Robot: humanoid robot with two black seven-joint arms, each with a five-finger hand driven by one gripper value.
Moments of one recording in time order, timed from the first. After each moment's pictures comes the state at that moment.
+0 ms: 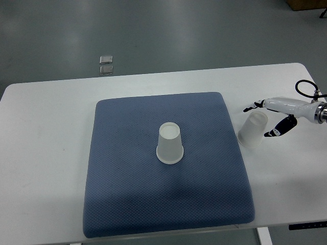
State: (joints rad) left arm -0.06 0.00 -0.15 -0.15 0.08 0.03 0.05; right arm 0.74 -0.69 0.42 0.86 -1.60 0.13 0.56
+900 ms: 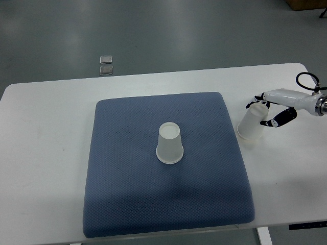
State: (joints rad) left arm -0.06 0.00 -0.15 -0.15 0.08 0.03 0.05; right arm 0.83 -0.70 0.42 0.87 -1.59 0.13 0.55
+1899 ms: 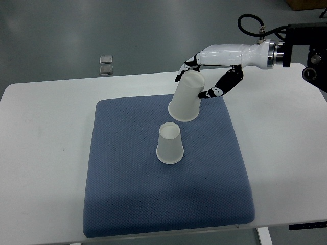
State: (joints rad) left arm -0.06 0.00 -0.15 -0.15 0.08 0.03 0.05; right arm 1.13 -0.62 0.43 1.23 -1.53 0.41 0.54
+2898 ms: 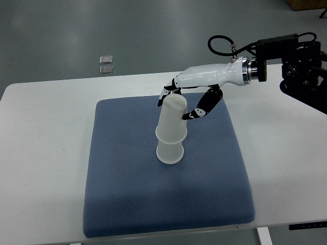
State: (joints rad) left arm -0.06 0.00 -0.15 -0.15 0.08 0.03 0.05; right arm 1.13 -0.54 0.39 1.28 -1.56 0.45 0.45
